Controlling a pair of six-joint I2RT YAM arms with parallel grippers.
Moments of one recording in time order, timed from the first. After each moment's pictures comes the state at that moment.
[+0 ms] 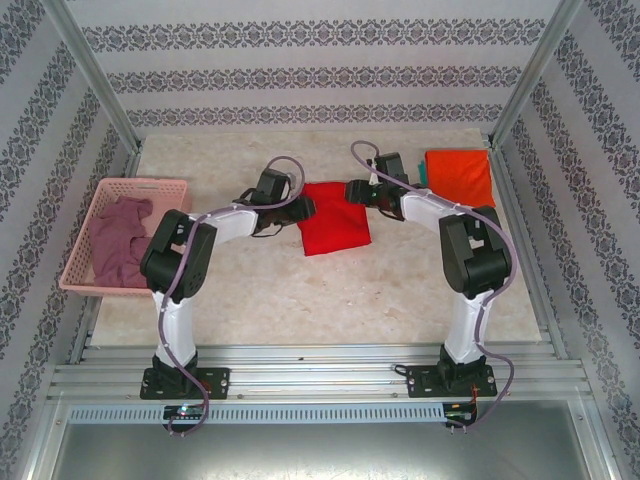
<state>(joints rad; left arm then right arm) -0.39 2.03 1.28 -0.04 0.29 -0.65 0.28 1.98 1.30 -0.14 -0.19 0.40</state>
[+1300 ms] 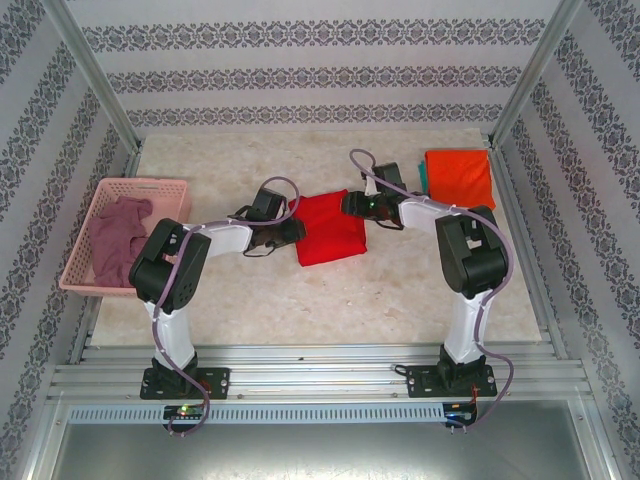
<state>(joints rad) -0.41 1.91 1.07 -0.06 0.25 -0.69 0.30 1.96 1.22 -0.08 -0.34 0.44</state>
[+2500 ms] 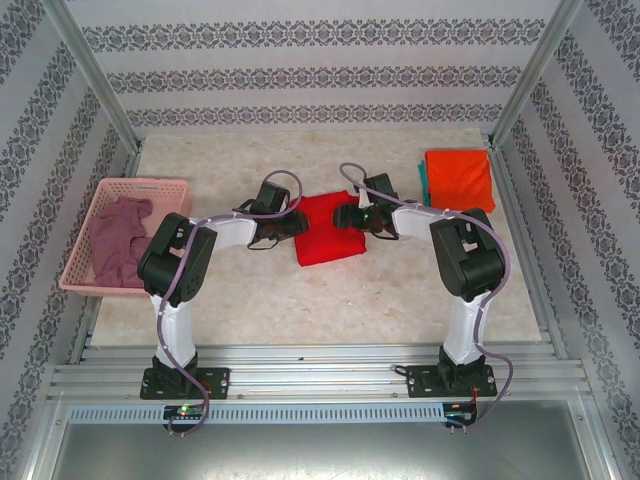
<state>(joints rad) -0.41 1.98 1.16 -0.07 0.24 -0.70 0.36 1.96 1.16 -0.12 -0.30 0.42</state>
